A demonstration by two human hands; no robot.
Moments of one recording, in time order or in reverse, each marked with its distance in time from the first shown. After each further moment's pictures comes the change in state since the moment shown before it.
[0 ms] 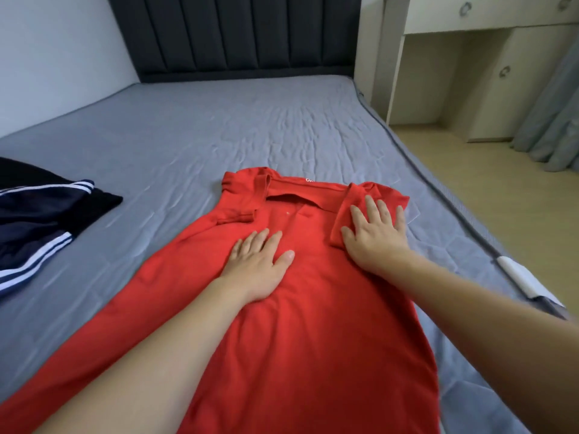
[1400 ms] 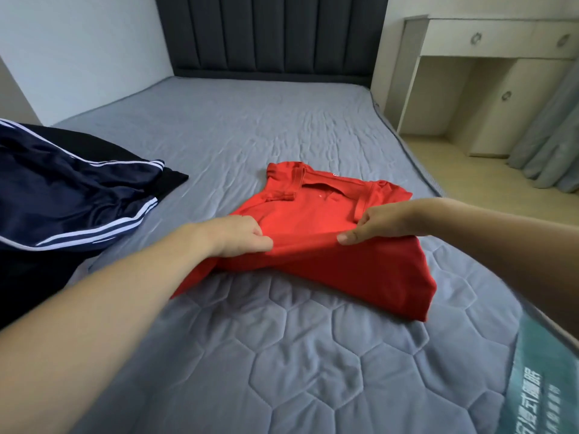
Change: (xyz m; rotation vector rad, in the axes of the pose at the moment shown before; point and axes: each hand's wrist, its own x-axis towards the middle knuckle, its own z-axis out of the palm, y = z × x) left_hand -0.140 -0.064 -0.138 0.037 -0.225 0.174; right_hand -0.102 -0.067 -0.167 0.174 -0.731 -0.131
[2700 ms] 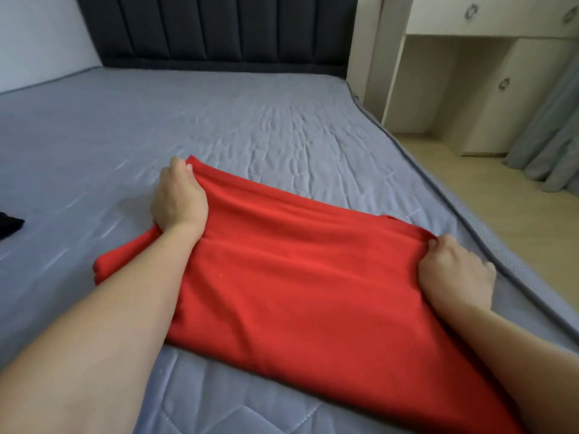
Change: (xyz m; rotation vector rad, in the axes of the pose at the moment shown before) left_hand 0.377 -0.082 0.012 -0.231 1.160 -0.477; right_hand 0.230 0.200 0.012 -0.042 1.096 0.517
